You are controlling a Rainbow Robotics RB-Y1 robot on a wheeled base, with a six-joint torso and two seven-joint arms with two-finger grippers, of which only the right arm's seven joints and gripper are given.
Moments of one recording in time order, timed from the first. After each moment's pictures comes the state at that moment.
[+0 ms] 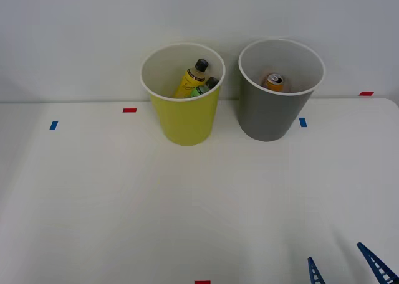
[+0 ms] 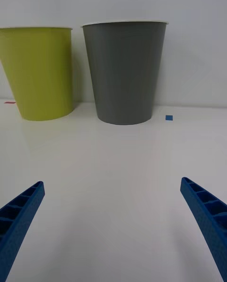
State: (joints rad) arm 0.81 -0.08 -0.14 -1.66 0.60 -1.00 0.91
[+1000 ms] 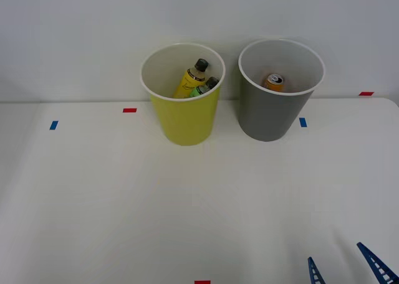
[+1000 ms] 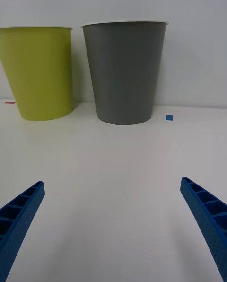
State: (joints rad) arm 0.81 -0.08 -0.14 -1.66 0.60 -1.00 0.91
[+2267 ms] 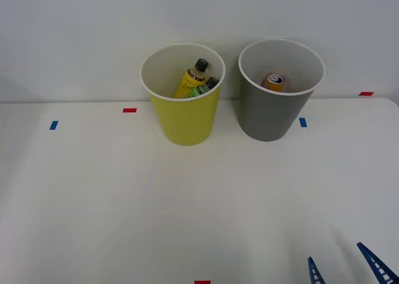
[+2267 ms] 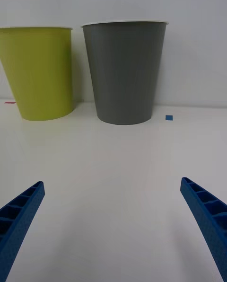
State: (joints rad) arm 0.81 -0.08 -0.14 -1.66 0.60 -1.00 0.91
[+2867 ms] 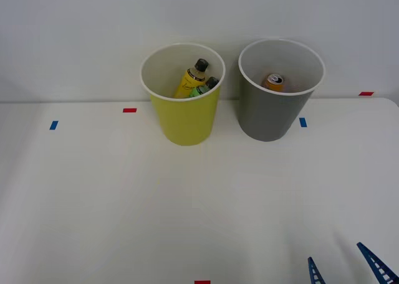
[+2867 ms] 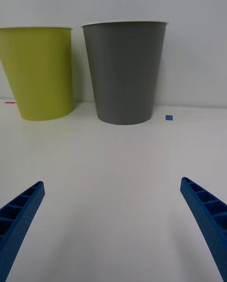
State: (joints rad) arm 0.81 -0.08 -0.14 -1.66 0.60 -1.00 0.91
